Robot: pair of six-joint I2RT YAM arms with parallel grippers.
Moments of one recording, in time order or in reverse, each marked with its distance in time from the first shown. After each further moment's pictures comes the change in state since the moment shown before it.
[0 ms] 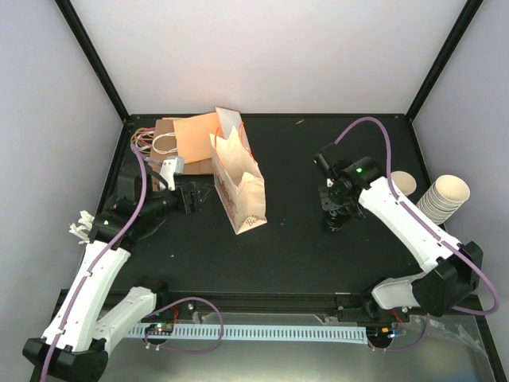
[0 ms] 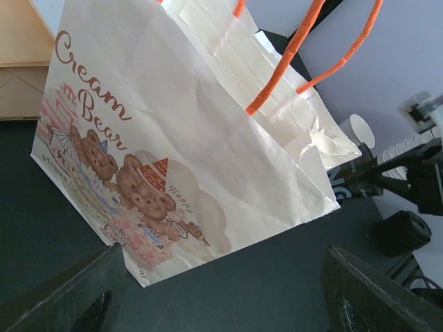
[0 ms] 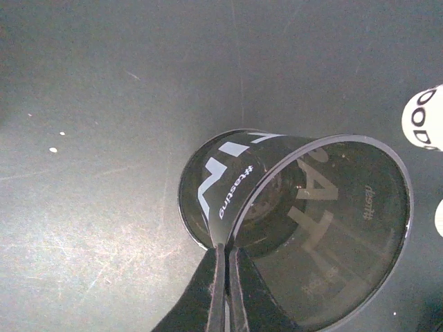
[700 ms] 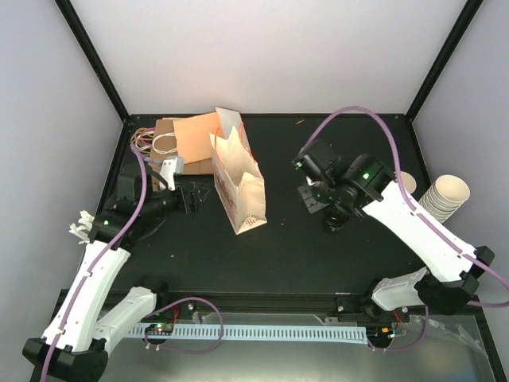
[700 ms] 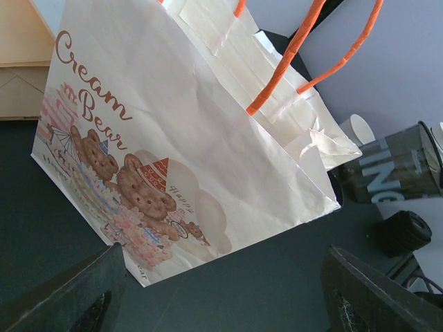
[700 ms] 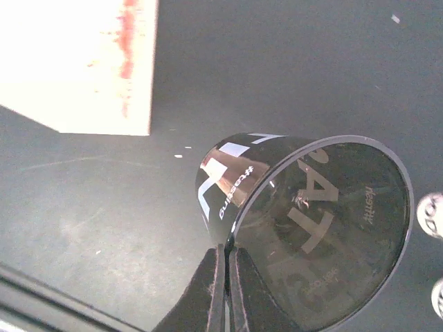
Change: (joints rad) left arm 0.000 0.000 0.000 -0.001 -0.001 0.000; right arm 0.235 0.000 0.349 -0.175 0.018 -0.031
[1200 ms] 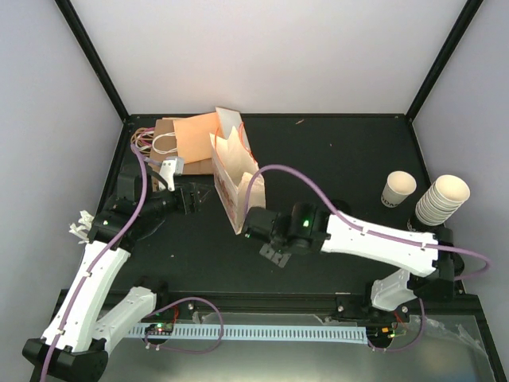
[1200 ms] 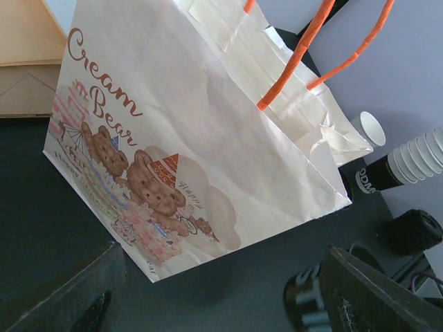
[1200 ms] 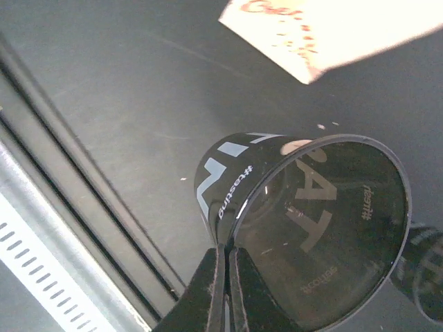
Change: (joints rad) left arm 0.000 -0.001 0.007 -0.024 -0.019 0.016; right arm 0.450 0.103 -0.124 0.070 -0.026 -0.072
